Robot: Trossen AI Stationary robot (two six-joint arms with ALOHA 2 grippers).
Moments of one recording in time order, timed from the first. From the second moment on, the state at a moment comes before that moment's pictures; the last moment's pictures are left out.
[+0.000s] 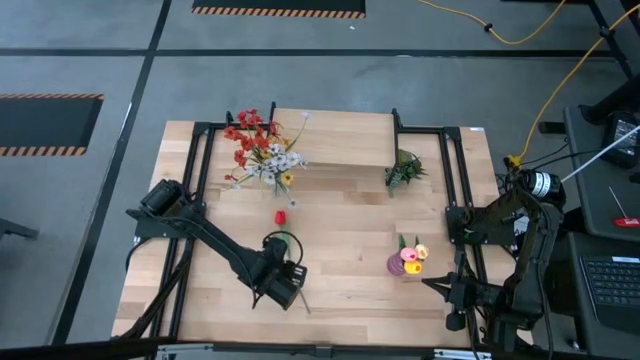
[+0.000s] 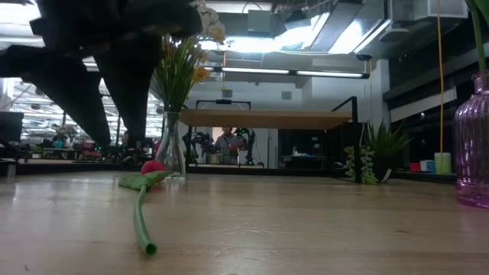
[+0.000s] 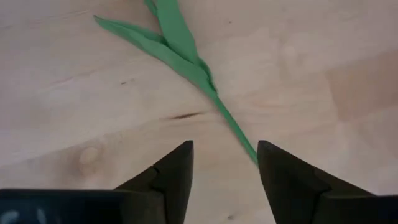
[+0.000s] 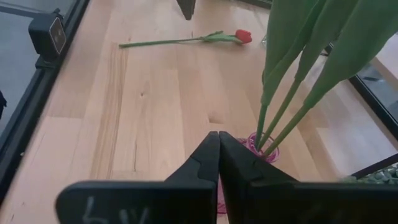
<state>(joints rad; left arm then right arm) -0.56 1.89 1.34 -0.94 -0.40 -1.88 1.35 1.54 1.06 -1.20 1.06 1.41</state>
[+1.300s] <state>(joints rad) -0.42 2.01 1.34 -0.94 -0.33 -1.86 1.35 1.54 1.06 -1.21 1.06 1.40</state>
